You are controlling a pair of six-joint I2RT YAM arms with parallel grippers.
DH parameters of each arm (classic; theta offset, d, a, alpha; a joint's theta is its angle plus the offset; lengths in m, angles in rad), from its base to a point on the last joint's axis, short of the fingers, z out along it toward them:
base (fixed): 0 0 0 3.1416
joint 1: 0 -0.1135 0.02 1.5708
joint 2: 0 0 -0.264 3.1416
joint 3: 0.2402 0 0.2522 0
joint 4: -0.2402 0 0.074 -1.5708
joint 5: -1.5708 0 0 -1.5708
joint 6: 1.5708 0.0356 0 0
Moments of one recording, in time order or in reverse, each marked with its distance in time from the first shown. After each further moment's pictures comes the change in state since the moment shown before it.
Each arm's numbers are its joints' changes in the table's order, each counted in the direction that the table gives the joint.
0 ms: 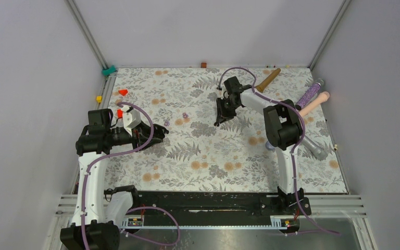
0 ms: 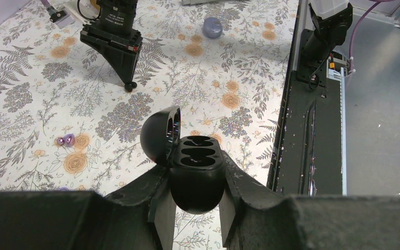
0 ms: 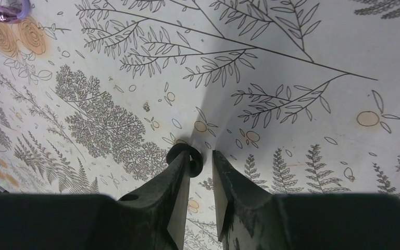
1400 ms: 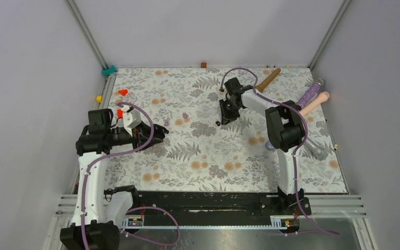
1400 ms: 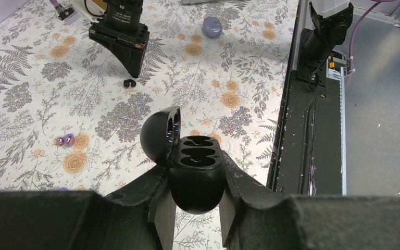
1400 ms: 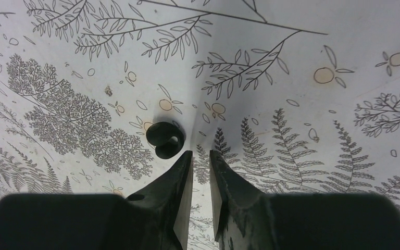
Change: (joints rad) left arm 0.003 0.000 0.000 0.000 0.003 -0.002; right arm -0.007 -0.050 -0.049 -0.040 -0.115 -0.016
